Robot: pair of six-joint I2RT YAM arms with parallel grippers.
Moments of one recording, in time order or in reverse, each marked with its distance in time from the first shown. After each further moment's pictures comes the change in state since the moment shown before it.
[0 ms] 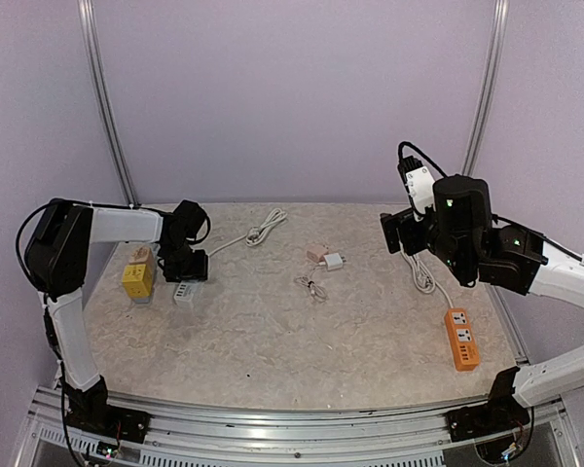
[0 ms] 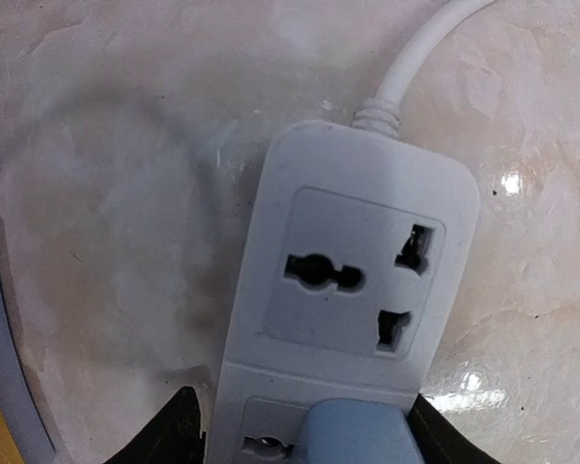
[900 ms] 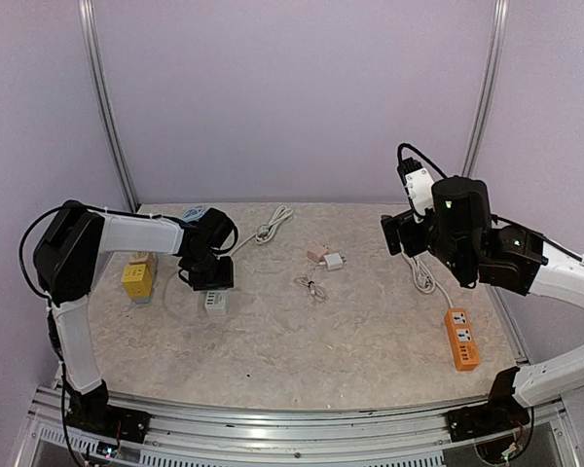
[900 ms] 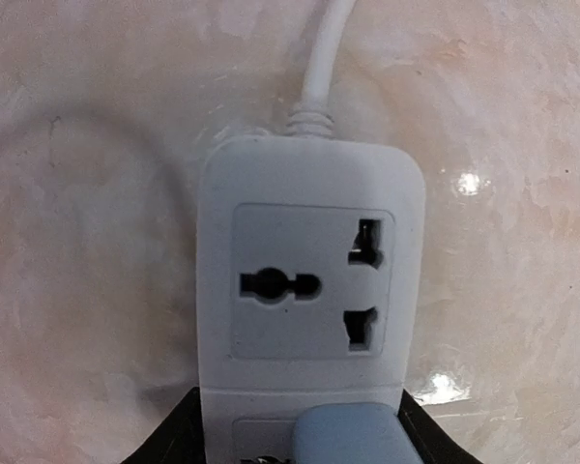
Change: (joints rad) left arm -0.182 0.010 -0.016 0.095 0.018 -0.146; right arm 0.006 0.000 0.000 -0.016 0.017 -0.004
